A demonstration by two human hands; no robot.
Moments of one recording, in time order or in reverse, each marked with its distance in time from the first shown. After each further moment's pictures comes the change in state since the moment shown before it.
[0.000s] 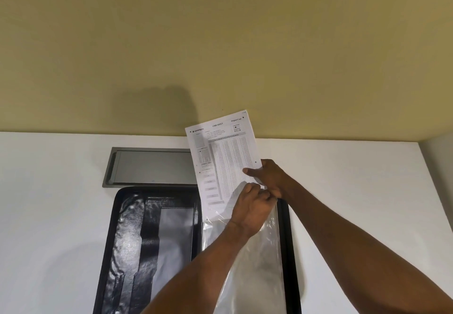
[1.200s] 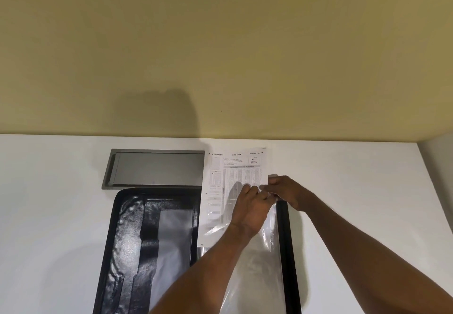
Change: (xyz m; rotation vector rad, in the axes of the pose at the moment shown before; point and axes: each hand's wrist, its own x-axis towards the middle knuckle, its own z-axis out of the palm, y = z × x) left_hand 0.002 0.002 0.008 -0.151 -0.055 -0.127; right_hand -0.026 0.037 -0.045 -0.086 -0.083 0.108
